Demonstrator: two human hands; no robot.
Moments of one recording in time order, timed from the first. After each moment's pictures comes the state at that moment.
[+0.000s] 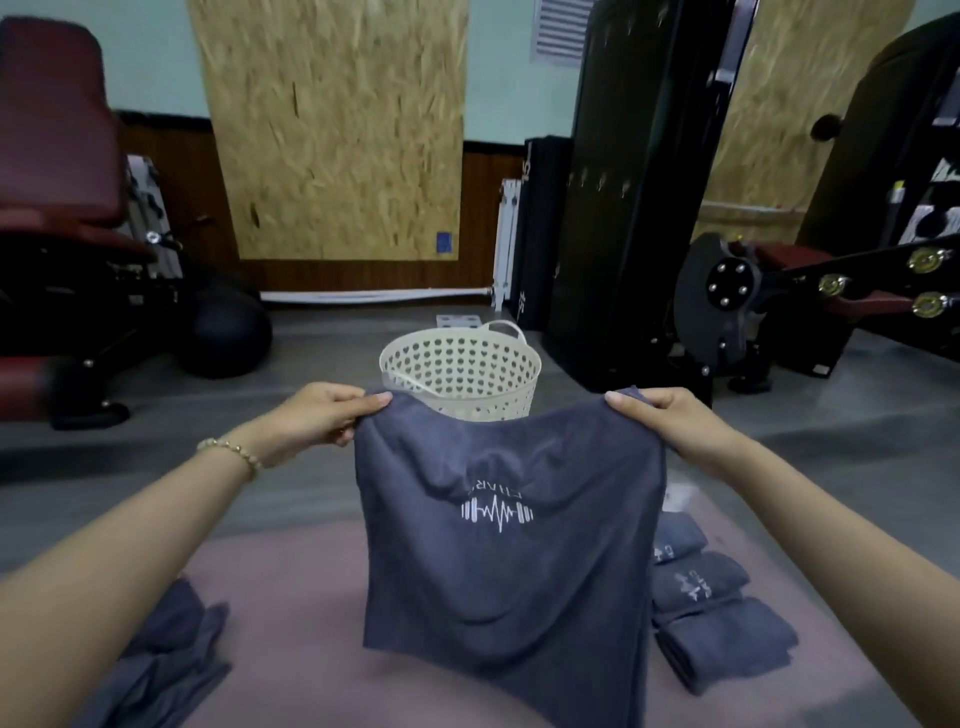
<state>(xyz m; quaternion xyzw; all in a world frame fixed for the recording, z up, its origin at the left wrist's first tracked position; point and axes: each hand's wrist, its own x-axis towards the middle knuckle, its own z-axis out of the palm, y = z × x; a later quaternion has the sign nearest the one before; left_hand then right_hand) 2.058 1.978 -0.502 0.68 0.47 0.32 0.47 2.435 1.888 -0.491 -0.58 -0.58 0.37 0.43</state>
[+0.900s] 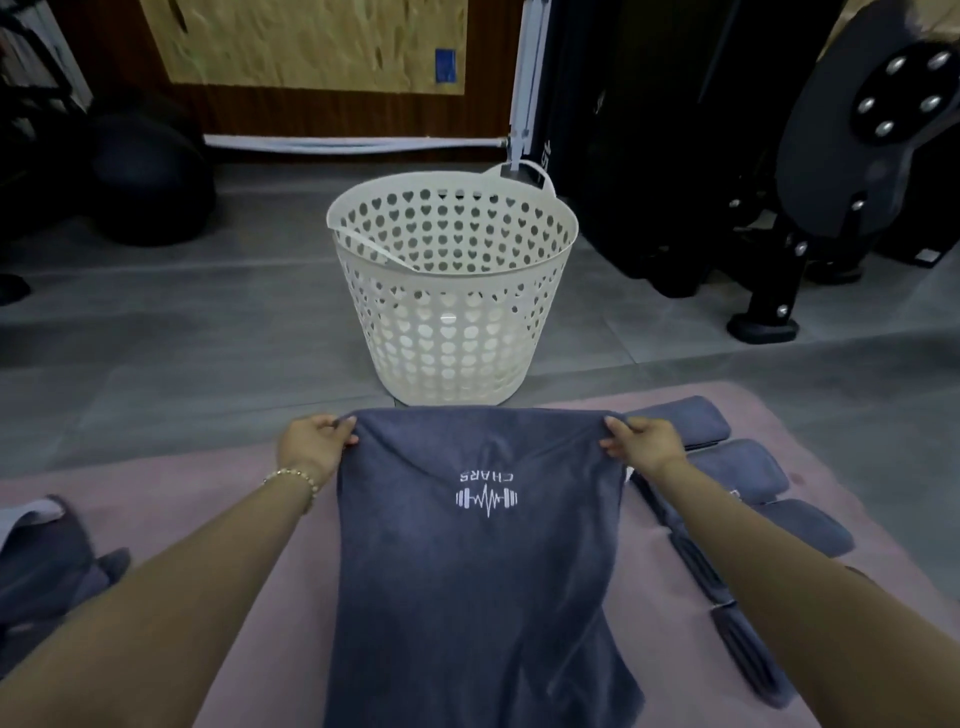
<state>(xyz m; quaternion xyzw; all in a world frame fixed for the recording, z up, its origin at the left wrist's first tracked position) 2.127 2.187 -0.845 0.49 0.69 0.37 0.38 2.504 2.126 -0.826 -0.78 -0.39 0.34 0.36</state>
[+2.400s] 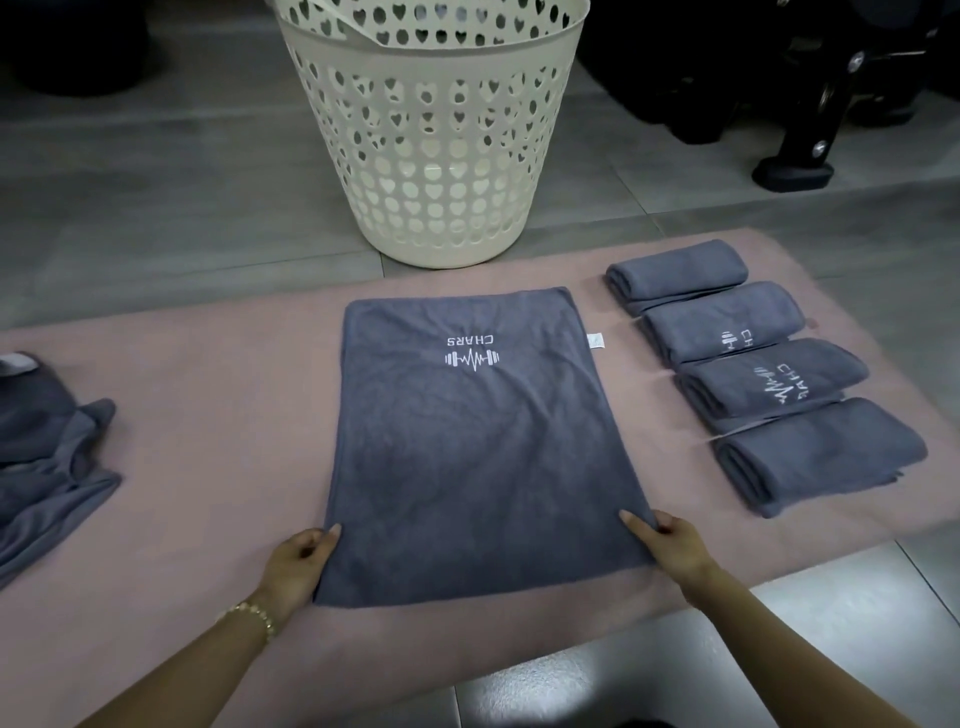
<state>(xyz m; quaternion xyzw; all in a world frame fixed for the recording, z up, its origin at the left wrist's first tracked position) 2.090 1.947 -1.038 0.40 0.73 0.21 0.52 2.498 1.885 -1.019 -0.80 -0.27 0.44 0.29</state>
